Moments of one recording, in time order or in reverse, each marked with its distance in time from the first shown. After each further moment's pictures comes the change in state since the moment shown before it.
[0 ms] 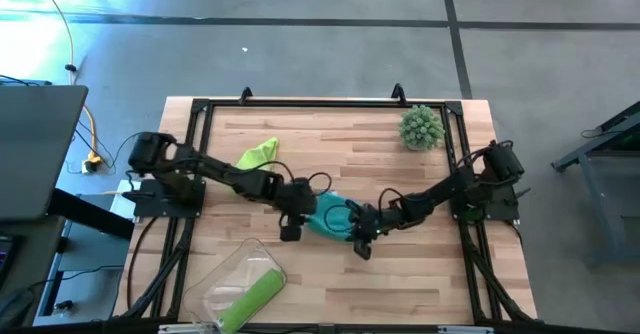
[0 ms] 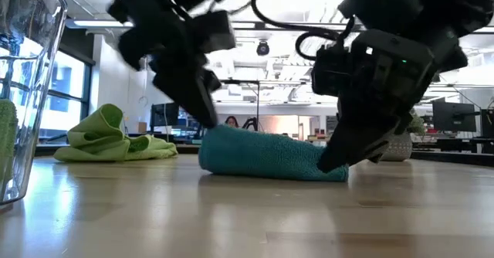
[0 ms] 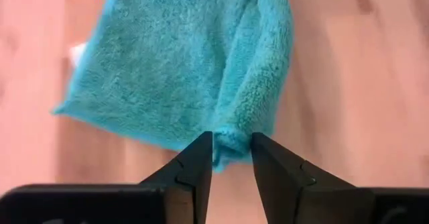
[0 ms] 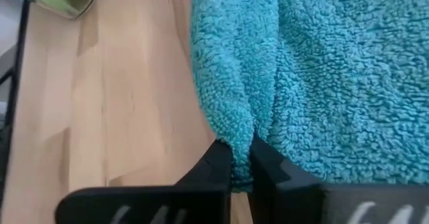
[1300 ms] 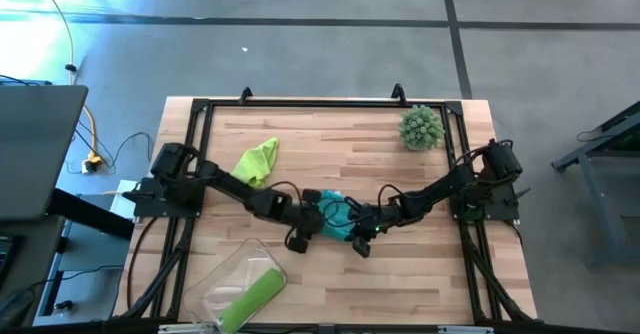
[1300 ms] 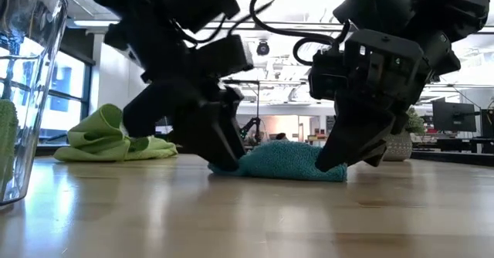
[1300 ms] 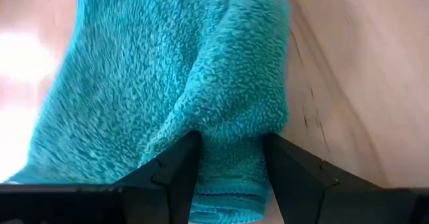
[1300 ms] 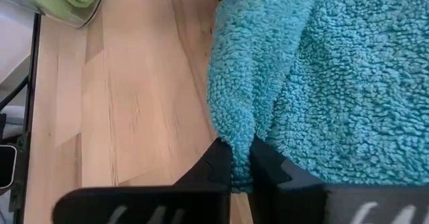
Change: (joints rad) left arm -0.099 0.222 0.005 0.232 -0.201 0.185; right arm -0.035 0.002 -0.006 0.031 -0.060 0.032
